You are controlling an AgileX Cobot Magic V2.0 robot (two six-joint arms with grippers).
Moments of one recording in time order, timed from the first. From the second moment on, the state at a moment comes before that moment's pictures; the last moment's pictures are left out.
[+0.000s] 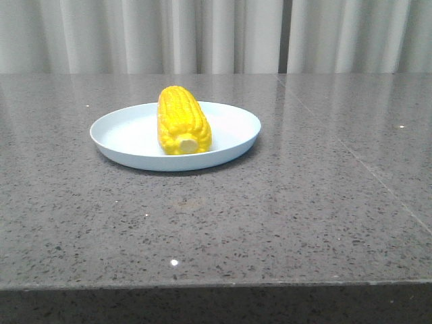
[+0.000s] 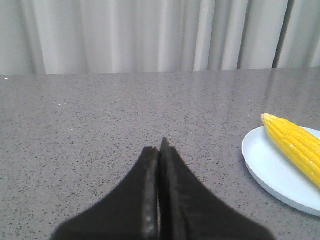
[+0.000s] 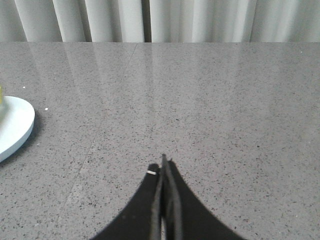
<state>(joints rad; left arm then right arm) -0.14 0.30 -0.40 0.01 0.31 0.00 0.15 0.20 -0.38 -0.16 0.47 0.25</state>
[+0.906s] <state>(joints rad) 0.01 0.00 0.01 0.00 0.18 0.00 0.15 0.20 -0.38 -0.16 0.46 0.25</state>
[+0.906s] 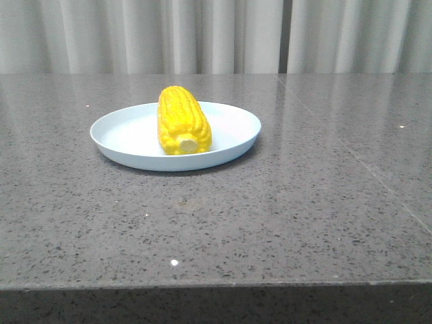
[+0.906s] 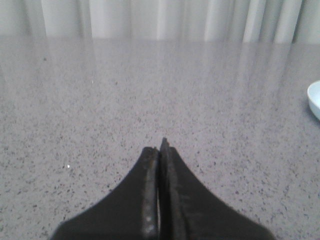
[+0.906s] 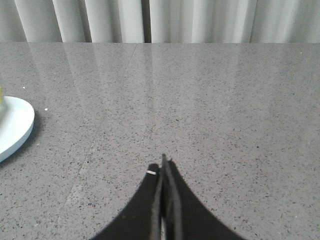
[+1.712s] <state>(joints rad) 0.01 0.00 0.01 0.00 0.16 0.00 0.15 0.20 -0.38 -0.16 0.46 0.25</state>
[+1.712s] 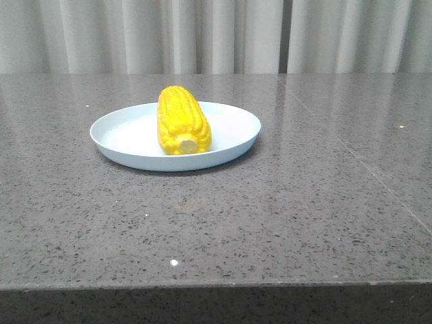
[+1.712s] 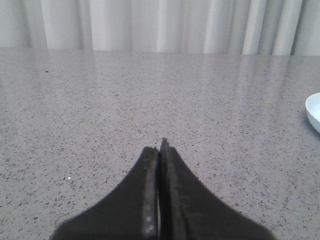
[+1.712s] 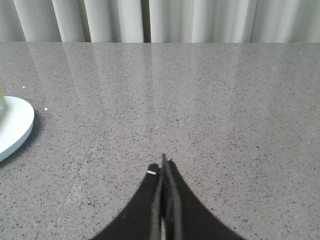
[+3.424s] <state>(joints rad) 0.01 0.00 0.01 0.00 0.15 0.00 0.02 -0.01 0.03 0.07 0.25 -0.01</state>
